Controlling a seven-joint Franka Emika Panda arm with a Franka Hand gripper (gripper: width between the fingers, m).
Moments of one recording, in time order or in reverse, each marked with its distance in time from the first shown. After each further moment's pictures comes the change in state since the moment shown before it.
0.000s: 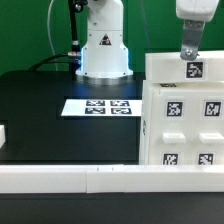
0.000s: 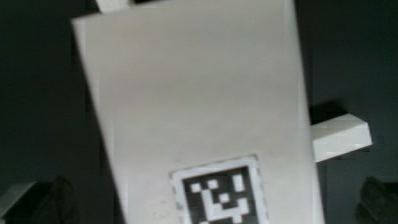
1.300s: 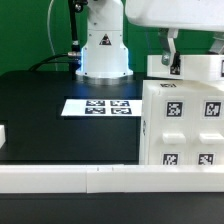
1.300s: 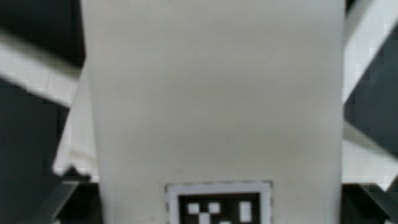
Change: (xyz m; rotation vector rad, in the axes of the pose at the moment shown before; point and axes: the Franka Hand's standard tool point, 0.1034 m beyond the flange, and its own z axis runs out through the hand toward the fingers) arm 0.003 -0.002 0.010 -0.022 0.004 0.969
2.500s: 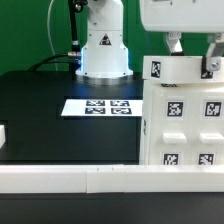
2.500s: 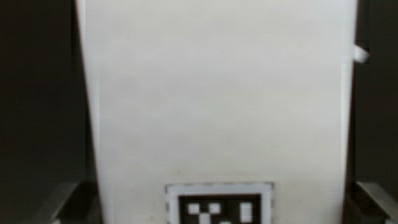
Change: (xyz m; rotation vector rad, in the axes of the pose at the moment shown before) arm -0.001 0.000 0.003 0.239 -0.020 1.501
